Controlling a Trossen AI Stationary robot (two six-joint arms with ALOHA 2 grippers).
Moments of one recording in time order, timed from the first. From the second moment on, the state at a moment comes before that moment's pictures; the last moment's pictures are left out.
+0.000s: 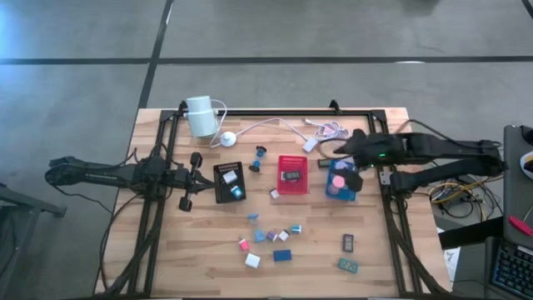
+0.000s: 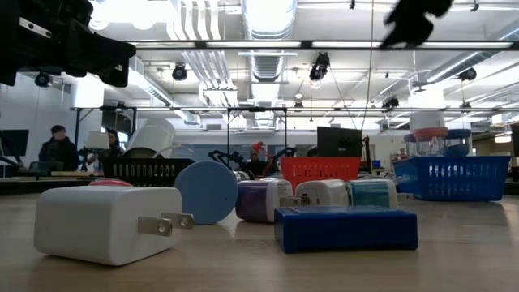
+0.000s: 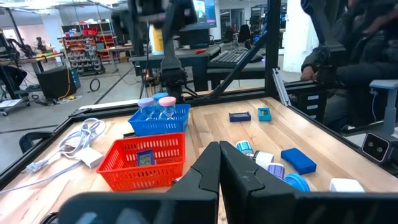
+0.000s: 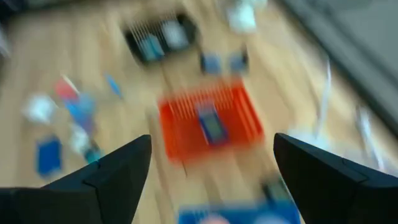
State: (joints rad) left arm -0.03 0.42 0.11 0.25 0.13 0.10; right arm 0.00 0.87 0.97 -0.76 0.16 0.27
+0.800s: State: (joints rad) left arm -0.03 0.42 0.11 0.24 0.06 0.11; right arm 0.15 0.54 0.38 0.05 0.17 0.17
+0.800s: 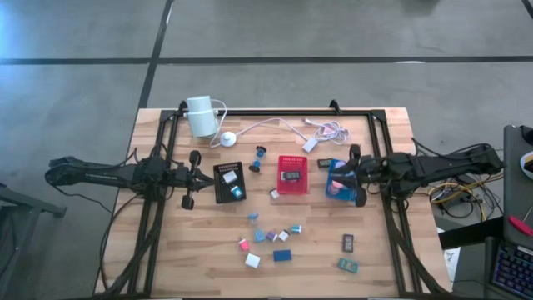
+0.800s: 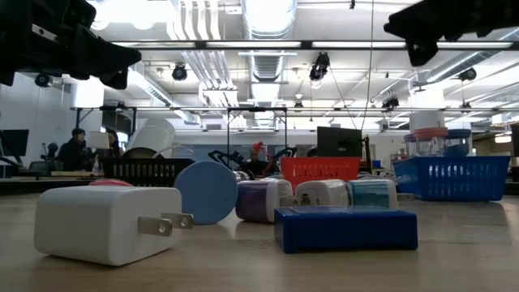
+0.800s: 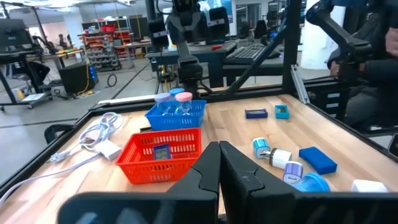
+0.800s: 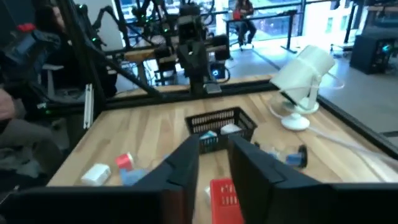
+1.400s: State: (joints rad) left arm -0.03 0.42 0.11 0.25 0.03 0.11; right arm 0.16 0.52 0.09 0.54 0.07 0.13
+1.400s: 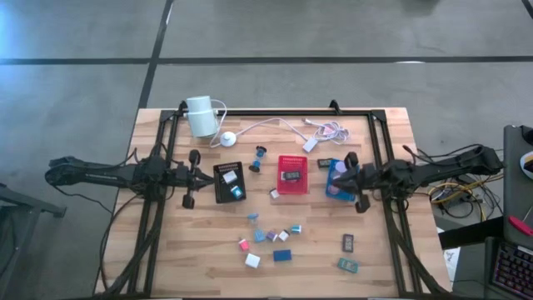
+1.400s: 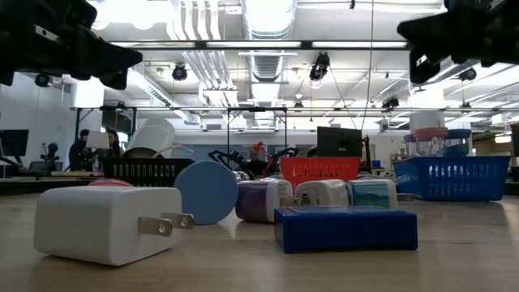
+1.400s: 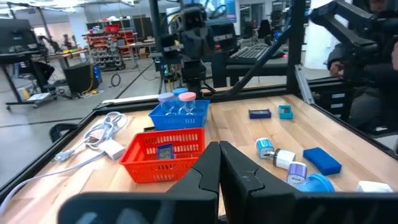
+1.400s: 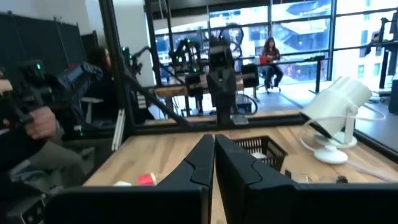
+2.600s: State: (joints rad) left arm -0.01 0.42 0.22 0.20 -0.09 0.07; right arm 0.15 0.61 0.01 0.63 0.05 0.05
